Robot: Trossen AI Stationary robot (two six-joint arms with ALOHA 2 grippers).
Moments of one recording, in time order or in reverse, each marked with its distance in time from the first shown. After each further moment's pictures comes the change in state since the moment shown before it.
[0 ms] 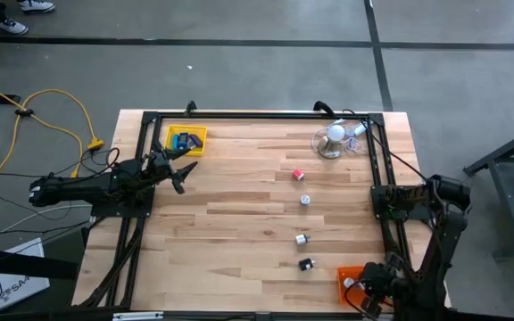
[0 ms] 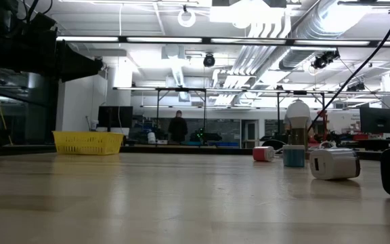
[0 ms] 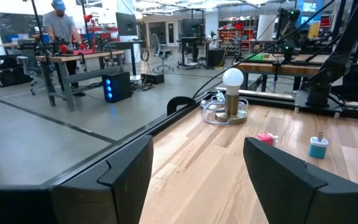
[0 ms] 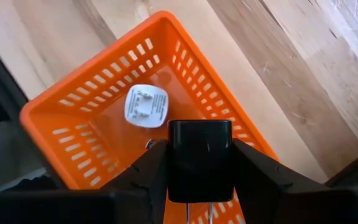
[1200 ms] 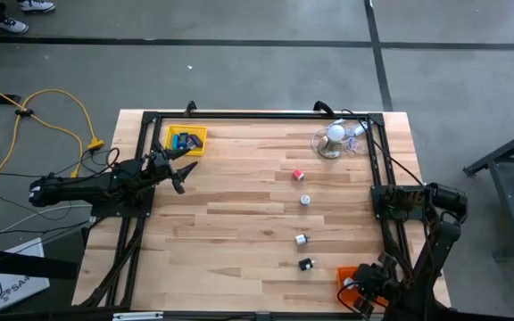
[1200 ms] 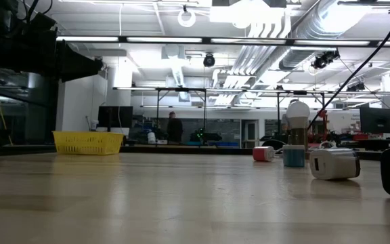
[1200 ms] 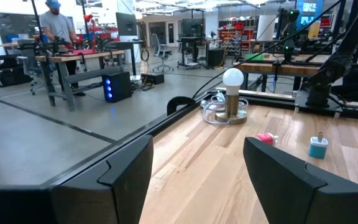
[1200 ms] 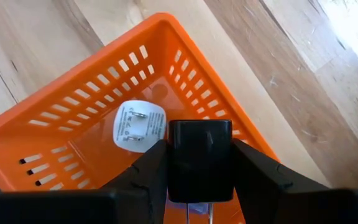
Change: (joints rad) left arm 0.000 0.000 0.000 0.000 0.000 0.000; right arm -0.030 0.082 -0.011 0.027 0.019 -0.025
